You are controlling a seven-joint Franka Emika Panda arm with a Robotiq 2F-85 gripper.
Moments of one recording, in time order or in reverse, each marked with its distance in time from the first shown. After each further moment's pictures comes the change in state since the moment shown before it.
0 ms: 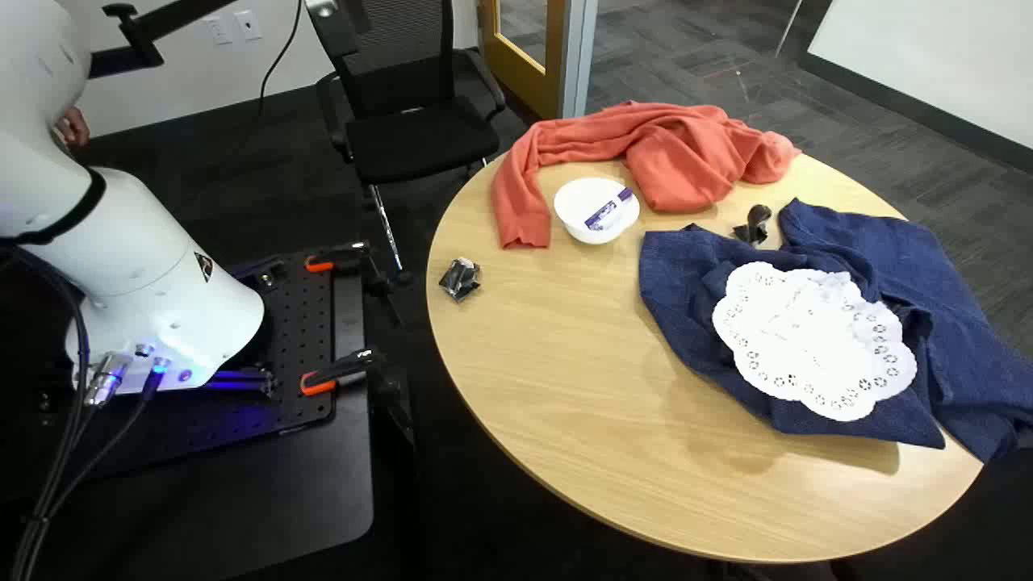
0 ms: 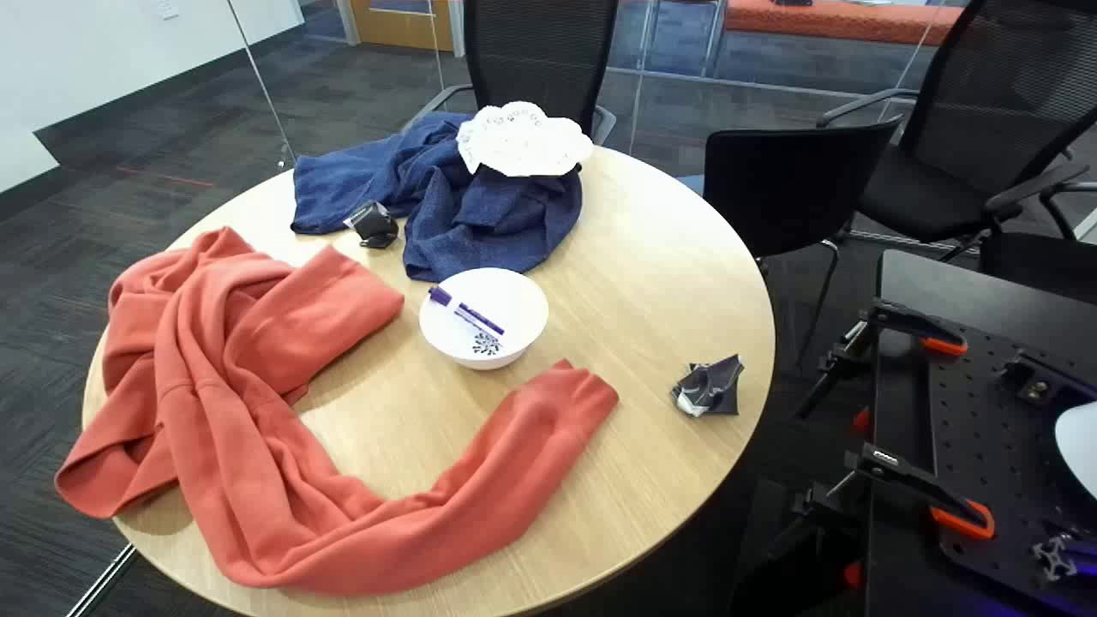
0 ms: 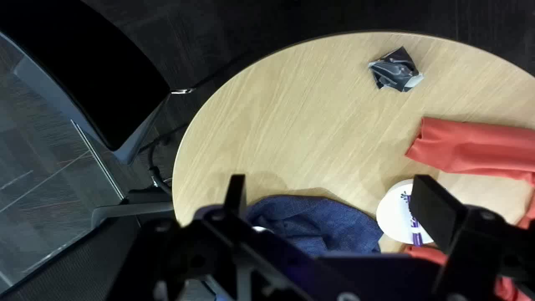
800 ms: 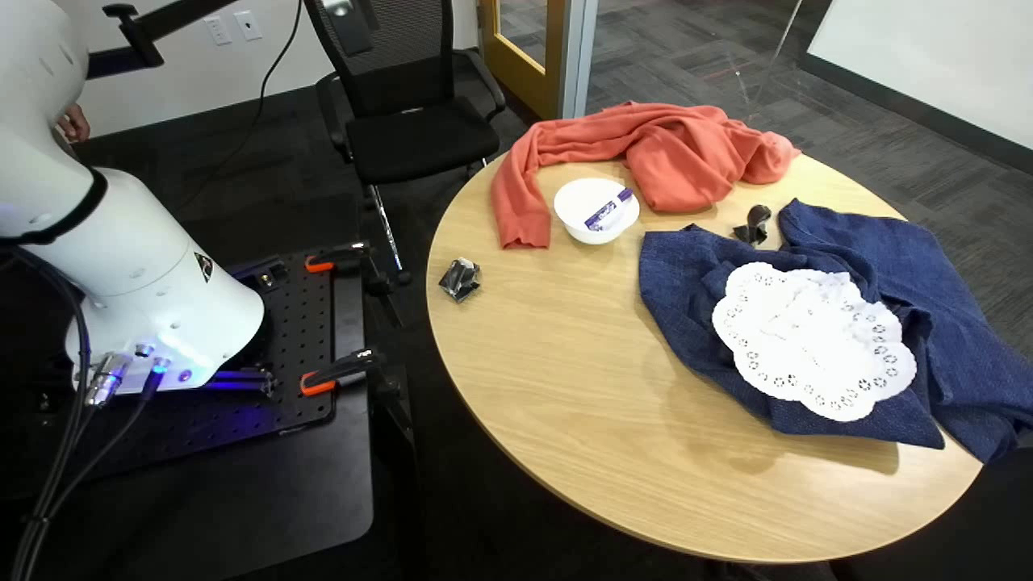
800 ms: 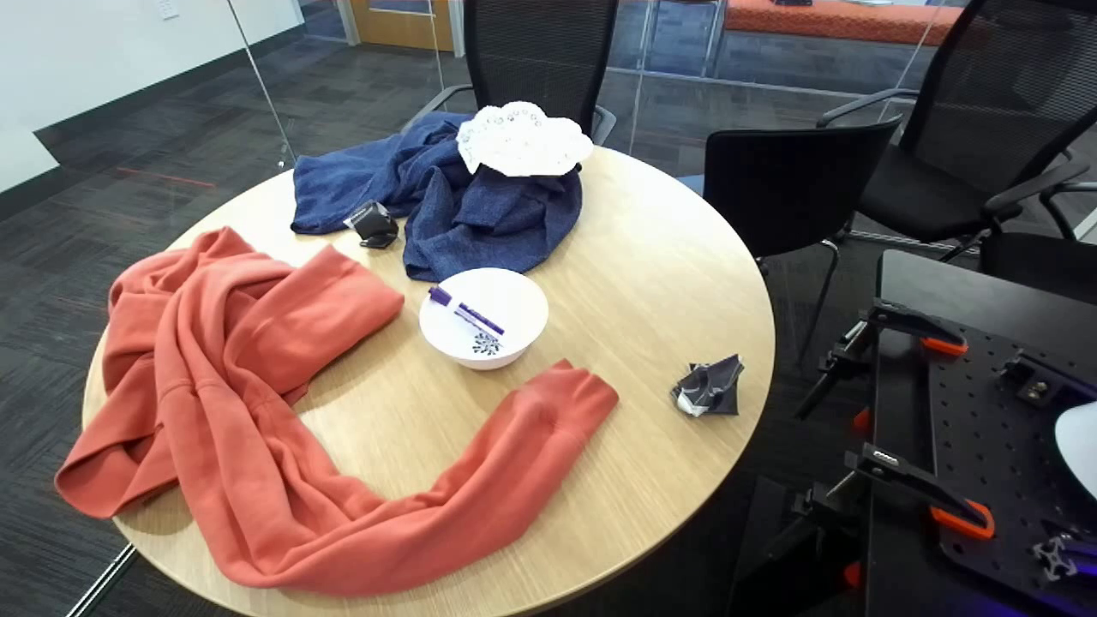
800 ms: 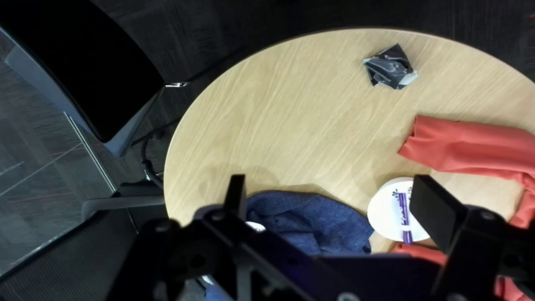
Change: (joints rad) arm 0.026 0.020 0.000 0.000 0.001 0.025 0.000
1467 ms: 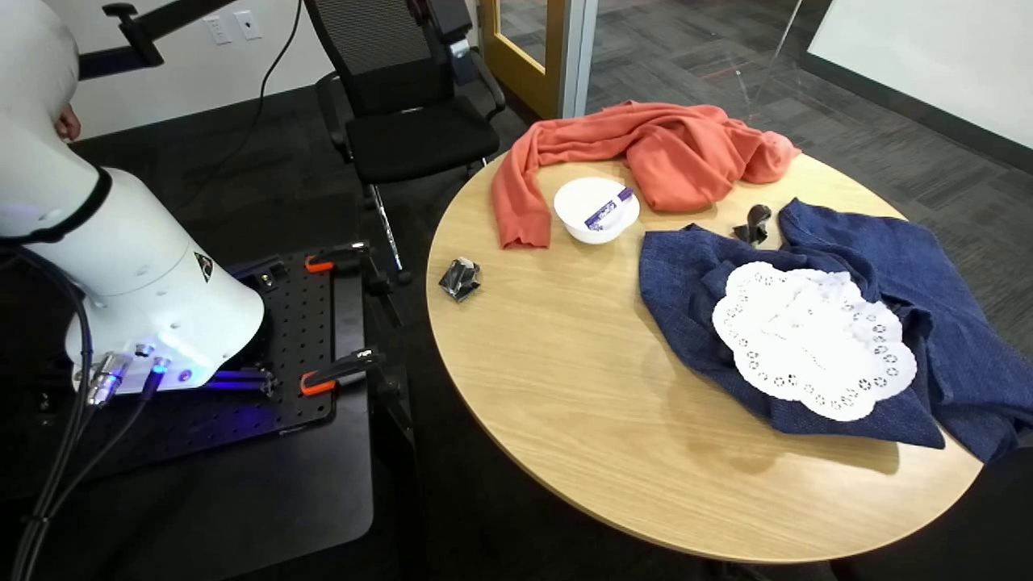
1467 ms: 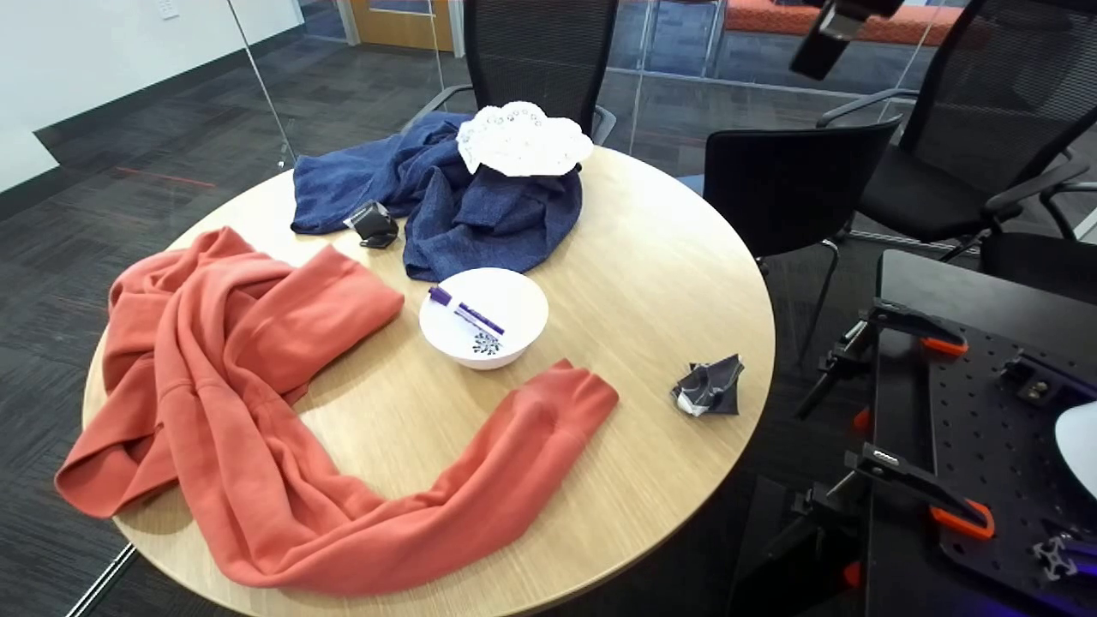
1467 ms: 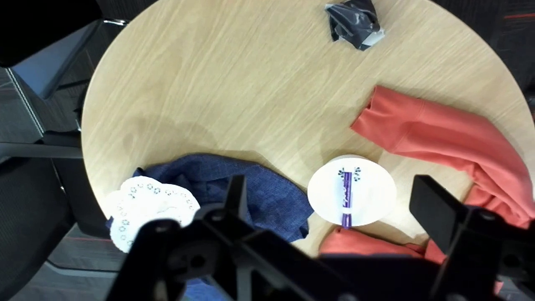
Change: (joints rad) arm 0.093 0.302 0.032 0.001 0.015 0.335 0.000
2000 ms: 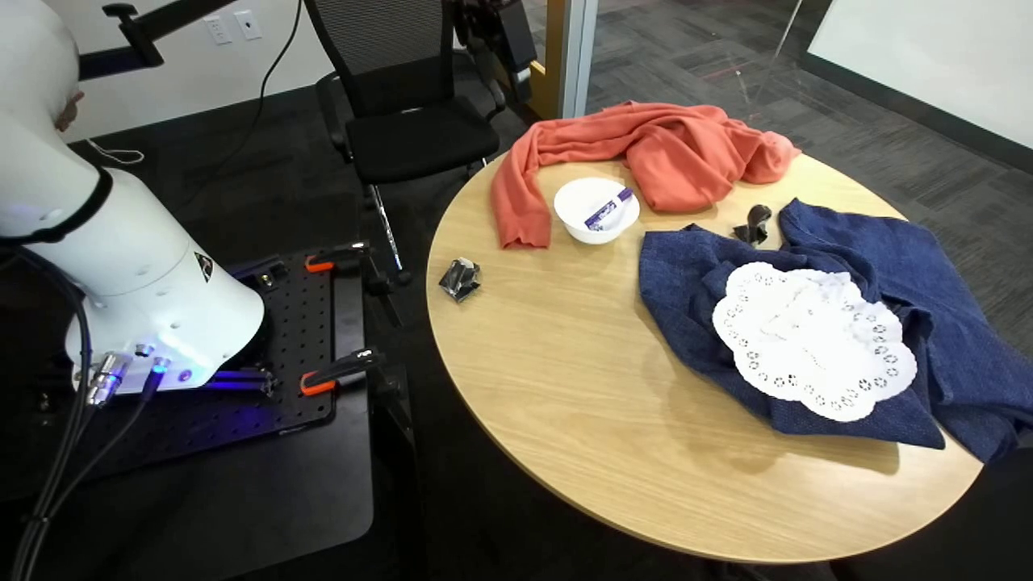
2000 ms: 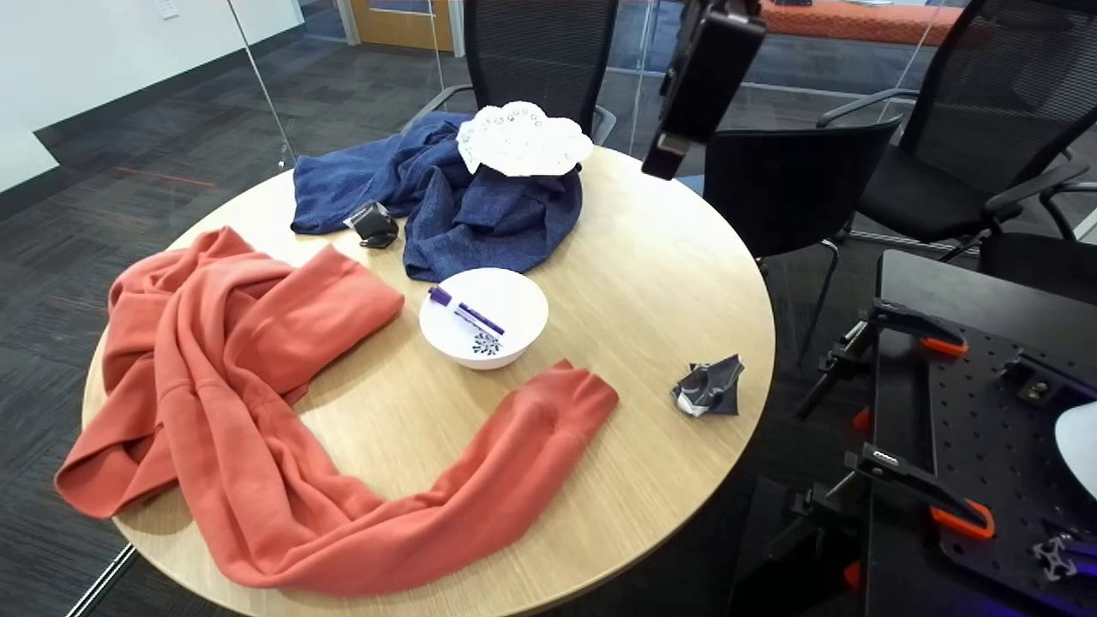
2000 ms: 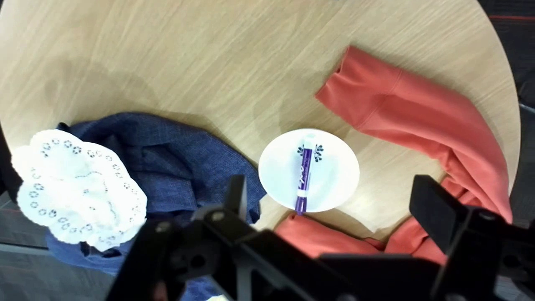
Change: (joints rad) arm 0.003 0.335 0.077 0.113 -0.012 0.229 0.007
